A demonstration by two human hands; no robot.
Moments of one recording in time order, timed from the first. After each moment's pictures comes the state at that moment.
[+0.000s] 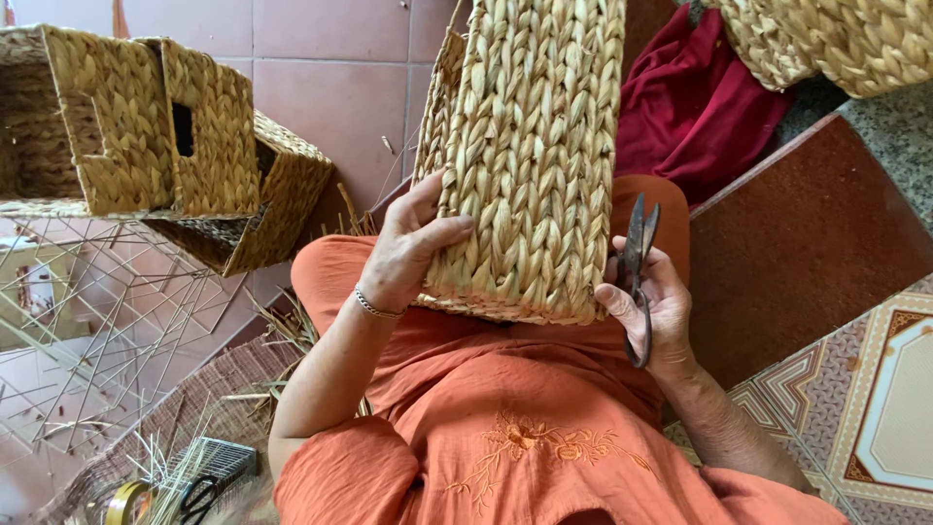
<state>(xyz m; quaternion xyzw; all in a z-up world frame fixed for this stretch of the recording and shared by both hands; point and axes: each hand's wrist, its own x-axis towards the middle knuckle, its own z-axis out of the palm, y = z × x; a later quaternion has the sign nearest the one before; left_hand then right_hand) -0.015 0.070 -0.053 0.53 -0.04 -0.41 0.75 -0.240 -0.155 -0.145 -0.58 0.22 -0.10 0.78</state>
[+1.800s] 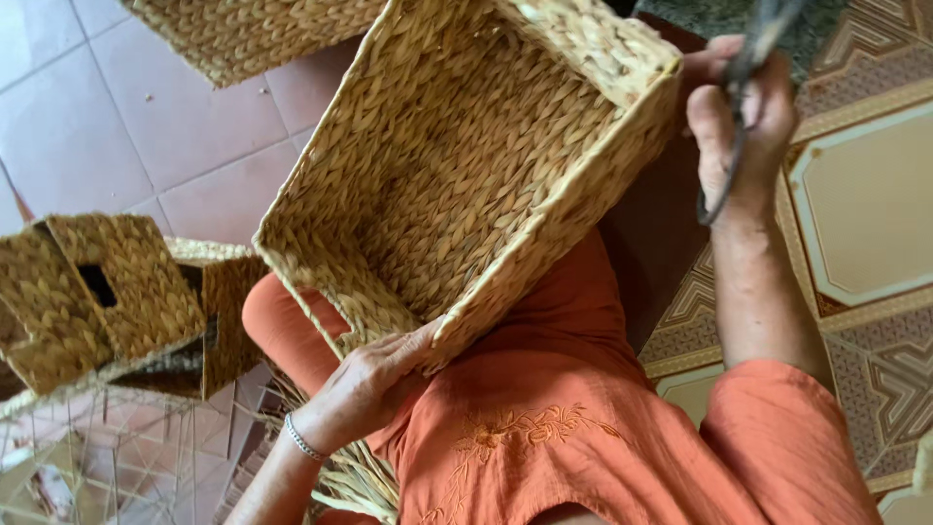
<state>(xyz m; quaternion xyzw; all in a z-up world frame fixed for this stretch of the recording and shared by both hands) -0.087 0.088 -0.017 0.66 -0.56 -0.40 0.31 -0.290 -0.323 -0.116 -0.73 0.25 -0.41 0.48</state>
